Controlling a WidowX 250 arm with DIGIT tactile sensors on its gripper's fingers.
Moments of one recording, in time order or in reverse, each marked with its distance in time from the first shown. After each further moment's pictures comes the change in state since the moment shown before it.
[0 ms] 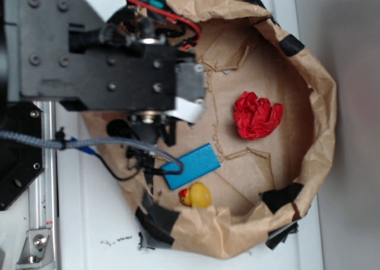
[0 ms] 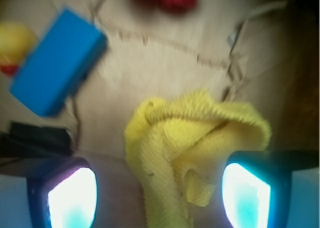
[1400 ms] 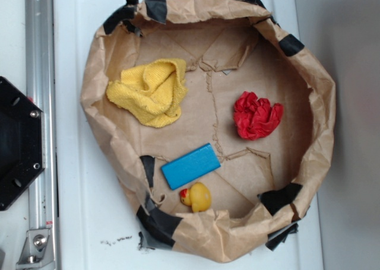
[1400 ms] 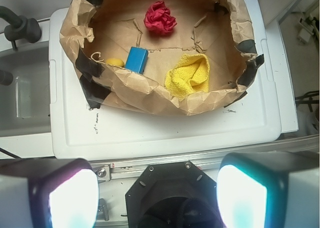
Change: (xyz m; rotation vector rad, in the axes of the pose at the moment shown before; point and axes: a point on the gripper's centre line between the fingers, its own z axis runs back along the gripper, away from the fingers) arm -0.087 -0.043 0.174 -0.120 -0.155 0.325
